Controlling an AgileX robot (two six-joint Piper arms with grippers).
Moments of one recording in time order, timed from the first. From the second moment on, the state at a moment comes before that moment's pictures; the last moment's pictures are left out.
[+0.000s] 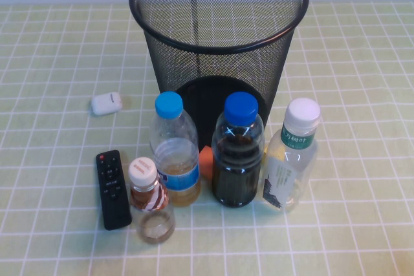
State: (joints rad) right arm -0.06 -0.04 0.03 -0.02 0.33 -0.16; left arm -0.03 -0.01 0.03 0.27 0.35 0.12
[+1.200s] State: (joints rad) right arm -0.06 -0.04 0.03 -0.02 0.33 -0.16; left arm -0.03 0.66 -0.68 -0.58 0.71 0.35
